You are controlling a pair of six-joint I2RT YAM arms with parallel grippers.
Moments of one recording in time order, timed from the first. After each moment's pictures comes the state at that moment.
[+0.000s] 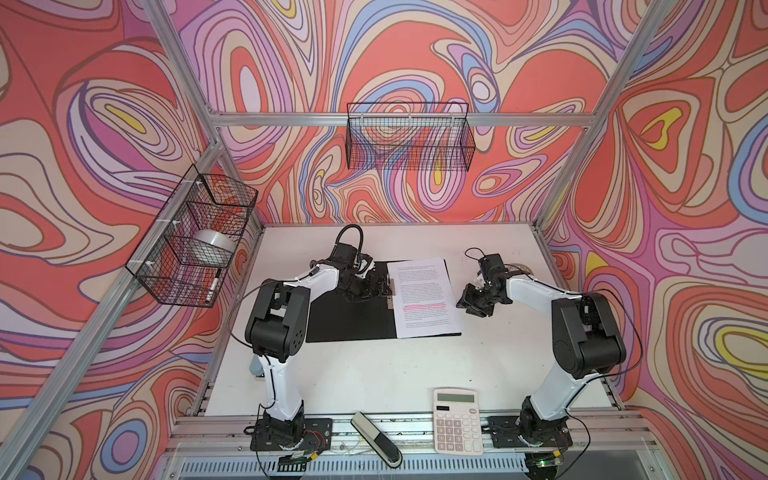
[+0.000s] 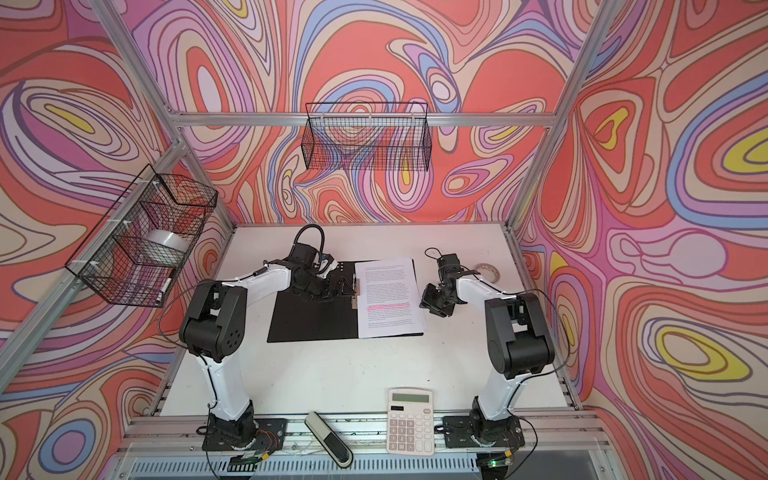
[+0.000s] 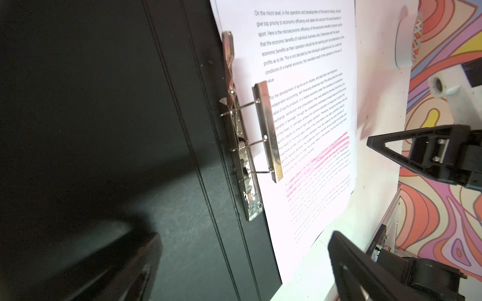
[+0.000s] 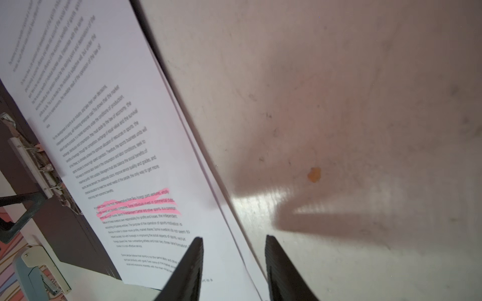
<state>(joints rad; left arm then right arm) -0.28 1.95 1.28 -0.49 0.61 -0.29 0.15 1.77 1.06 -0.55 -0.34 0.59</state>
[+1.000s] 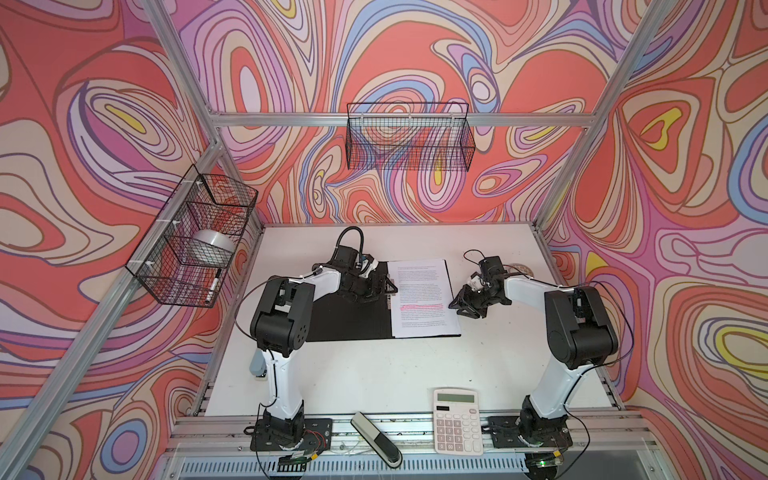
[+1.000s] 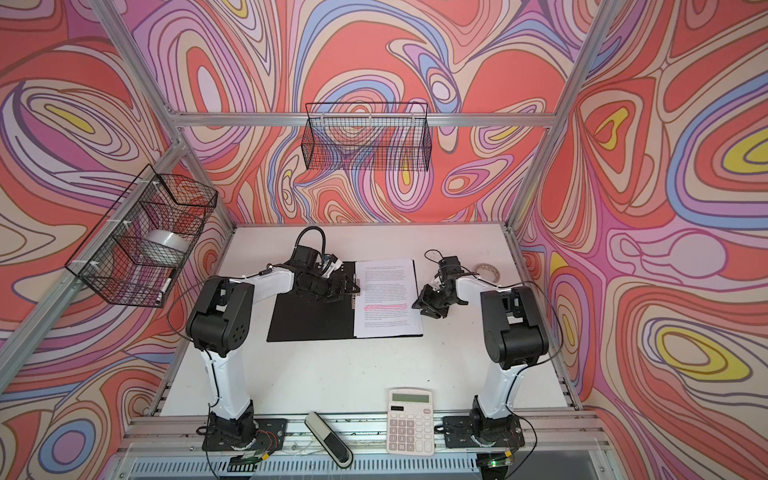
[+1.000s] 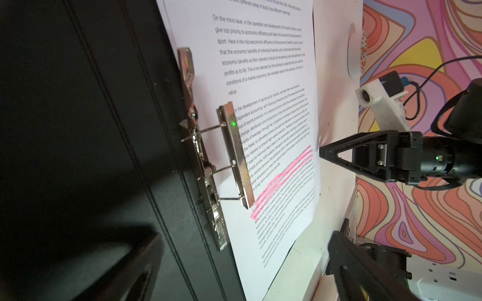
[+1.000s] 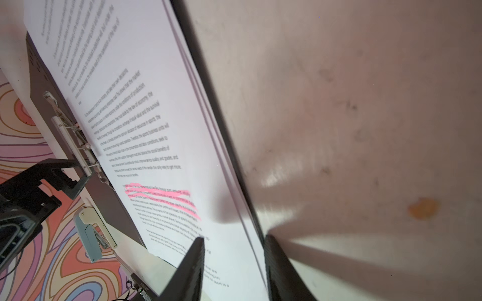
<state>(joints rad) -0.28 2.01 1.26 -0.33 0.77 -0.37 0.13 1.83 1.05 -0.49 -0.55 0.59</state>
